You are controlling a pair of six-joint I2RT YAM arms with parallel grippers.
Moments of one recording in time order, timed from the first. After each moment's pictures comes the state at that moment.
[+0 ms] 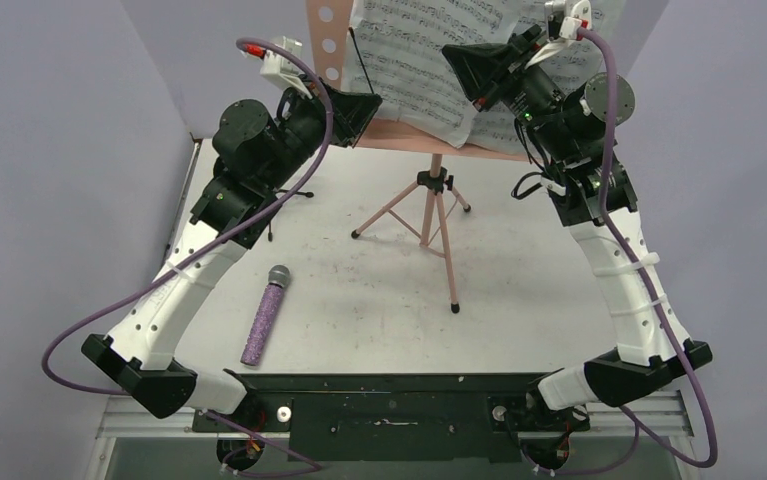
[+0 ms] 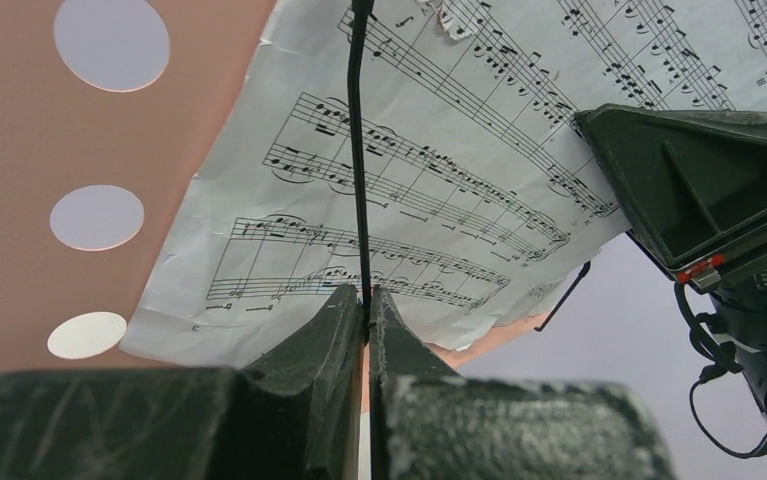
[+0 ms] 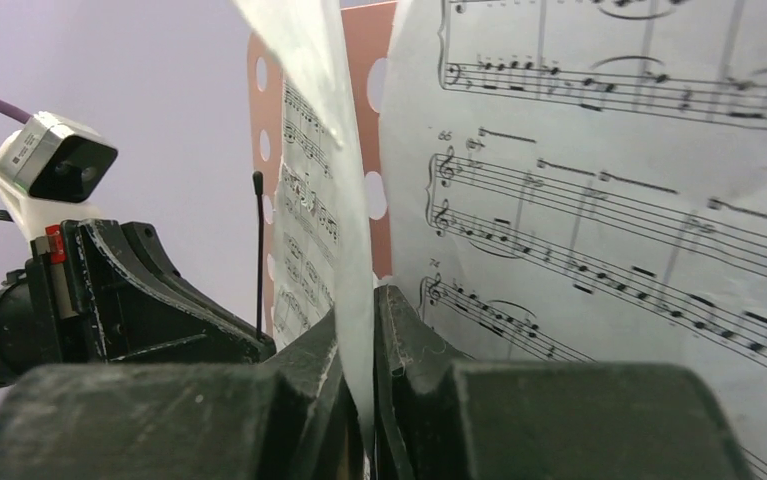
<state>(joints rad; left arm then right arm) -0.61 1.39 1.73 -0.10 0.08 -0.58 0.42 1.42 1.90 -0.05 -0.37 0.22</state>
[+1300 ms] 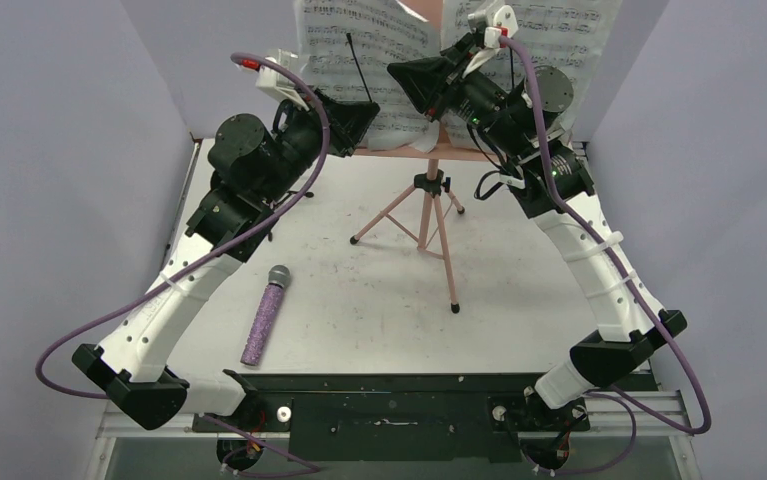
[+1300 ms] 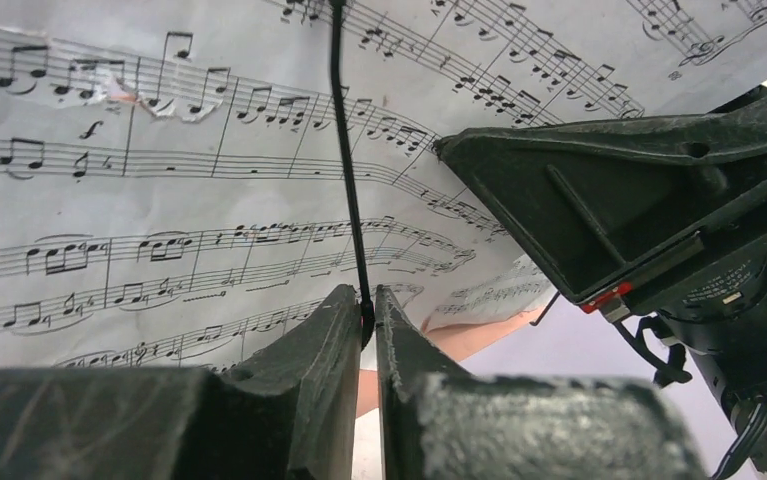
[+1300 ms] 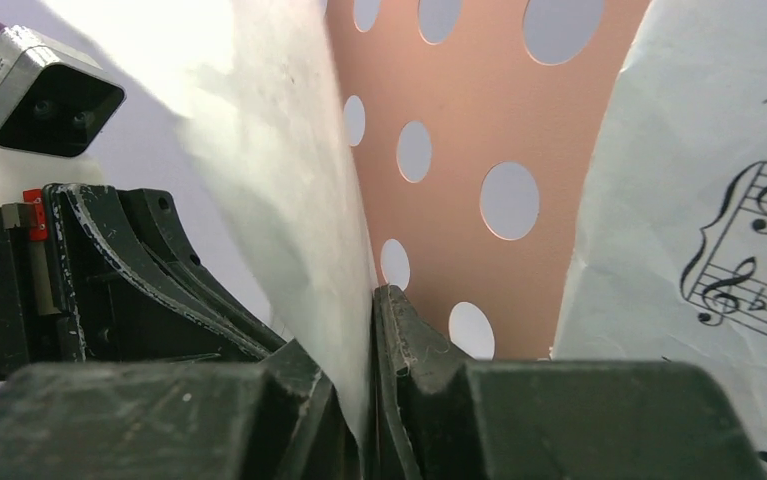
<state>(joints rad) -0.65 1.33 1.65 -0.08 0.03 -0.56 0.58 1.55 1.99 -0.09 -0.38 0.11</state>
